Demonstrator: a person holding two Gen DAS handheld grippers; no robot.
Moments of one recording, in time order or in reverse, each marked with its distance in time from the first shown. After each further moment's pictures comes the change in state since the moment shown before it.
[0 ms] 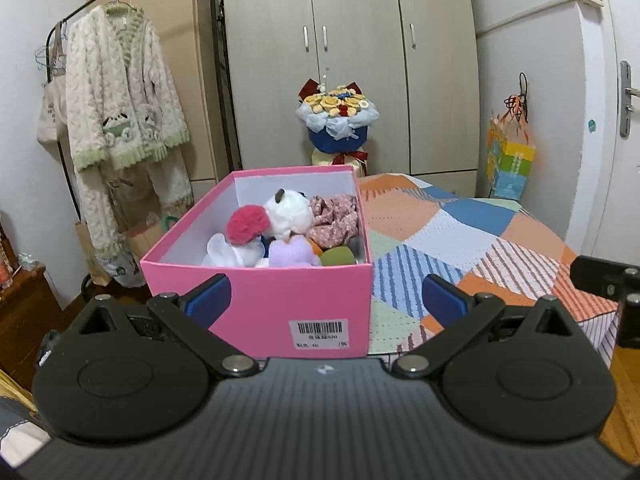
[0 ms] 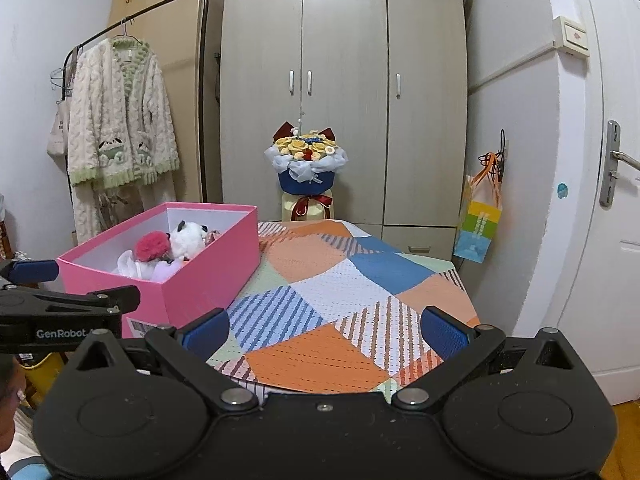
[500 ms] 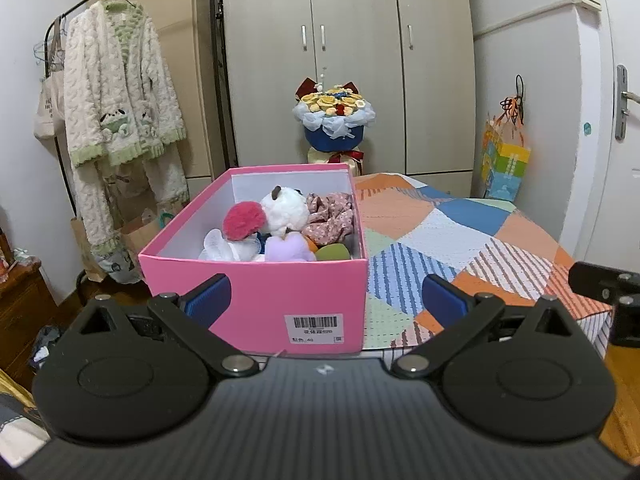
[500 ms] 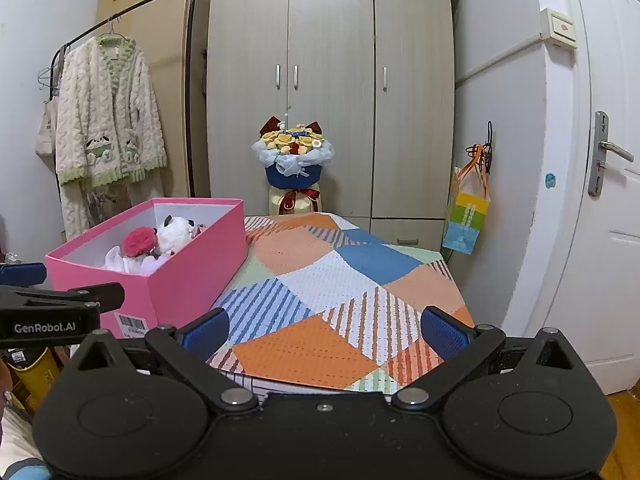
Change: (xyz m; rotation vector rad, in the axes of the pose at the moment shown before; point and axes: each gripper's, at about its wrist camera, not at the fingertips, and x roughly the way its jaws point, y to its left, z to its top) left arm -0.005 0.001 -0.004 -0.003 -0.003 -0.010; right arm -0.002 -0.005 -0.005 0.013 0.015 -0.026
